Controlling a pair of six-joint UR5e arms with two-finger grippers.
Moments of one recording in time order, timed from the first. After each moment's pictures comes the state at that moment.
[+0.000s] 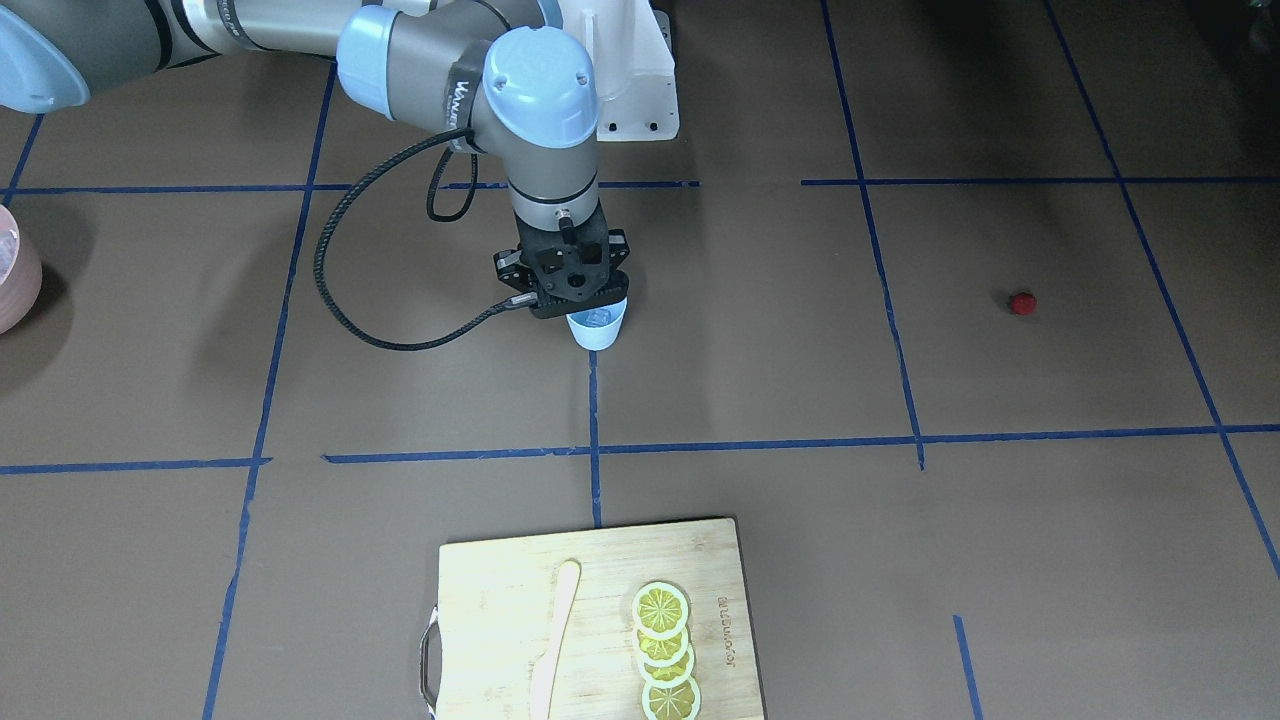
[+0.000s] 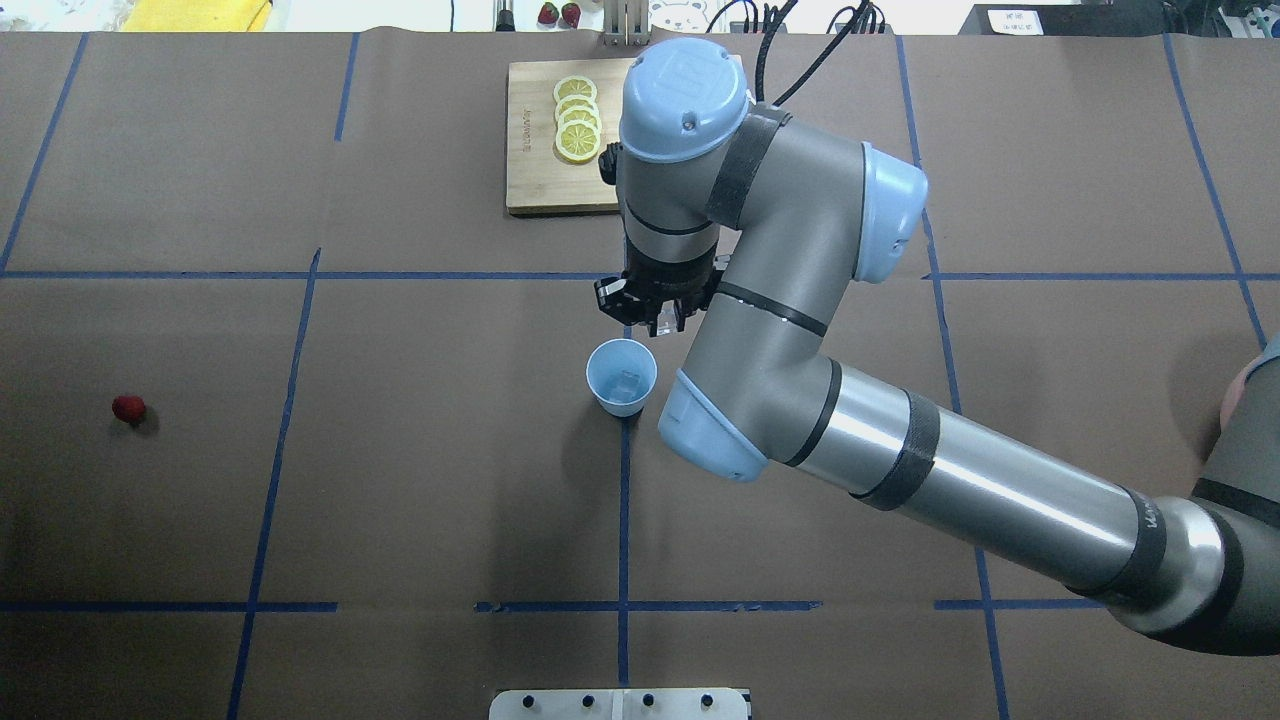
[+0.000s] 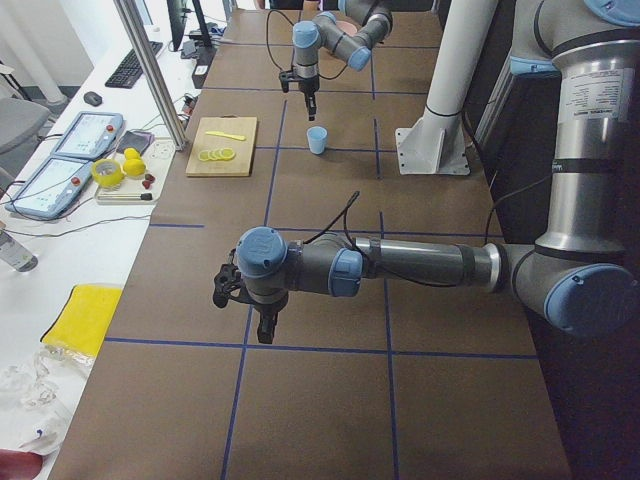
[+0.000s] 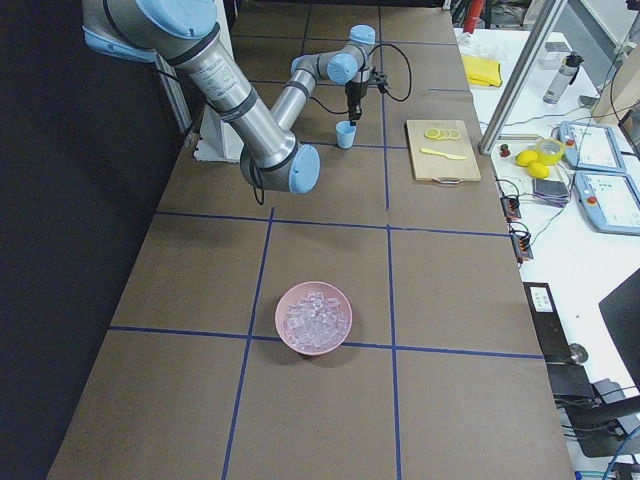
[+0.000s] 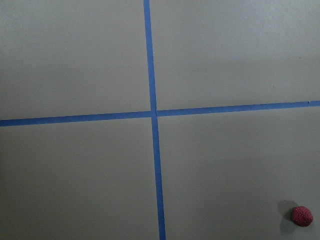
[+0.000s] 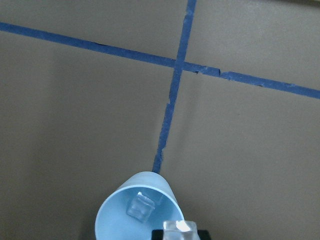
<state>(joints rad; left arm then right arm) -1.58 -1.55 -1.64 -1.62 -2.45 0.00 0.57 -0.67 1.55 -1.77 1.98 0.93</state>
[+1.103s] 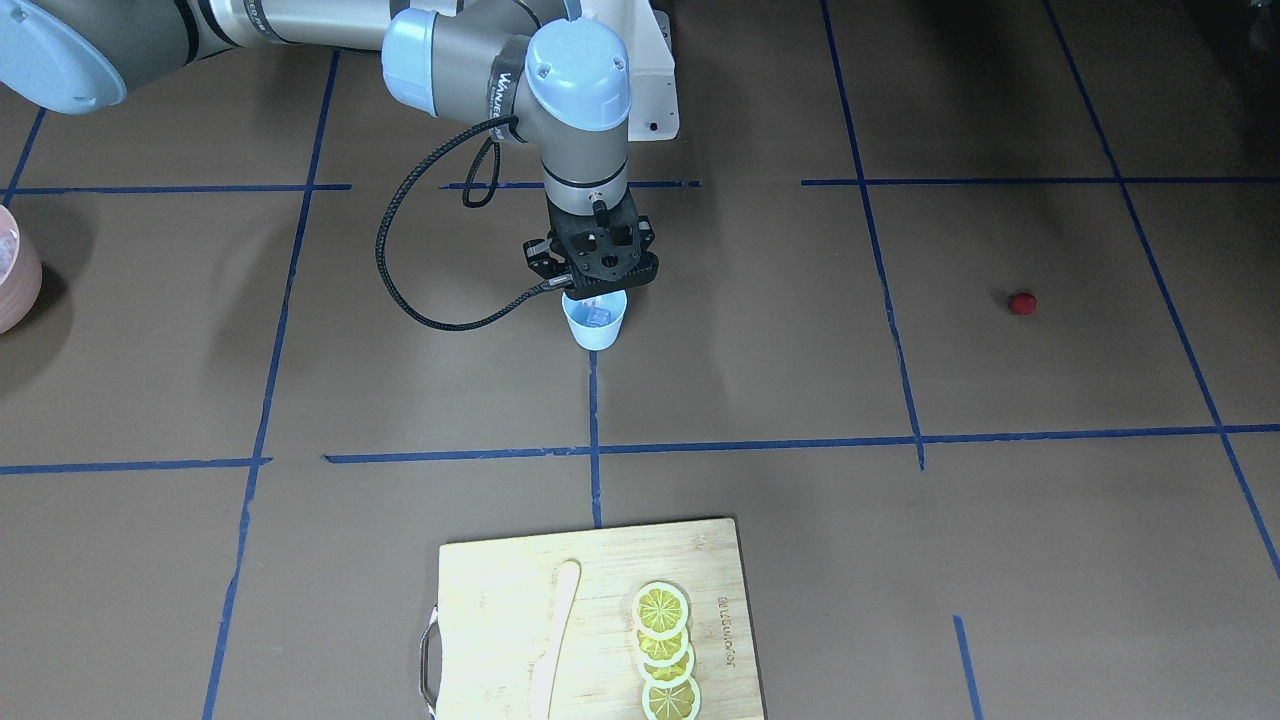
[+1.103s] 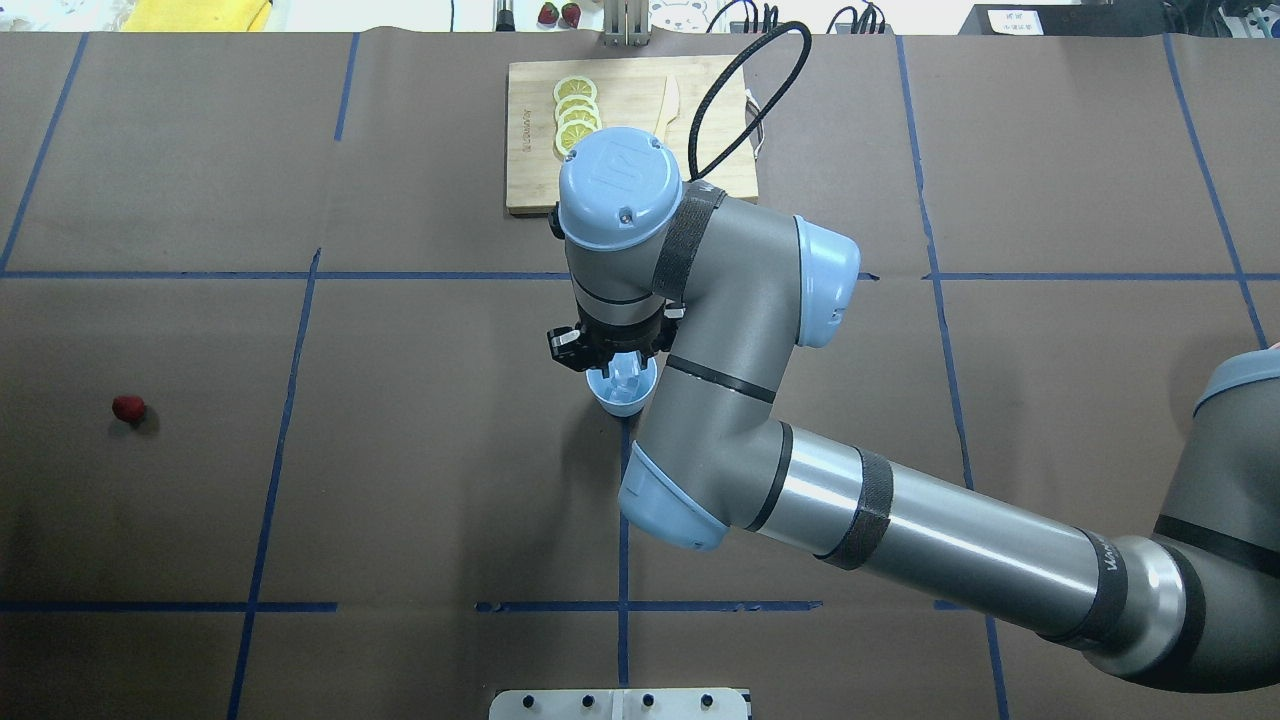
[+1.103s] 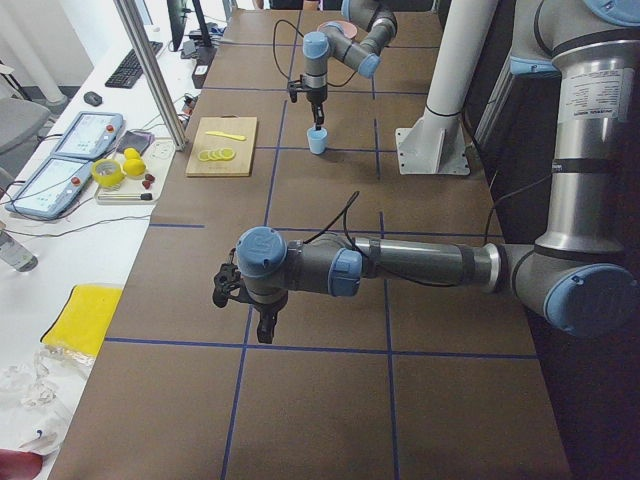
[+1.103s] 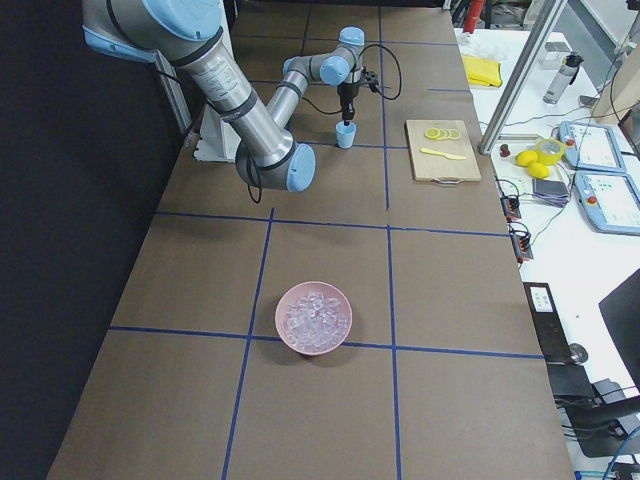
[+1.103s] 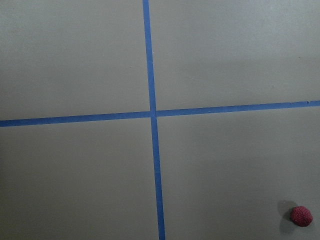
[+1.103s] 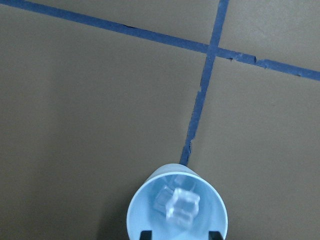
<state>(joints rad) -1.58 -1.56 -1.64 -1.62 -2.45 0.00 0.53 -0.67 1.54 -1.73 1.93 0.95</state>
